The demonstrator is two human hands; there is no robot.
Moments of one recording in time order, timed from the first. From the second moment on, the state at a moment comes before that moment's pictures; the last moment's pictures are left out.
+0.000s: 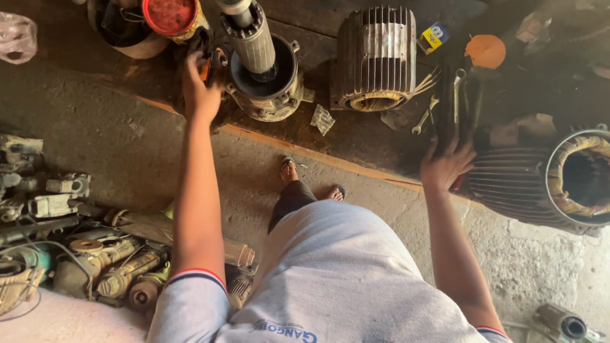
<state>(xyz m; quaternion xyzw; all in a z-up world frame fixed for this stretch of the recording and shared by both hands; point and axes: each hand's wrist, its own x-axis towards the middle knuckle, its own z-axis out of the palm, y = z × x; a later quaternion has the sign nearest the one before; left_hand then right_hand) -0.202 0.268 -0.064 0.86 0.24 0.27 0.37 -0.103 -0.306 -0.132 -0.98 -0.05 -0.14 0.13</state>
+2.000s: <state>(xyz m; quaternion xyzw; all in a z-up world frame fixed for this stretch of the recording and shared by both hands) -0.050 -0.032 -0.014 0.98 -0.06 0.16 -0.05 -0.021 -0.287 -0.092 -0.60 0.16 0.10 0.78</state>
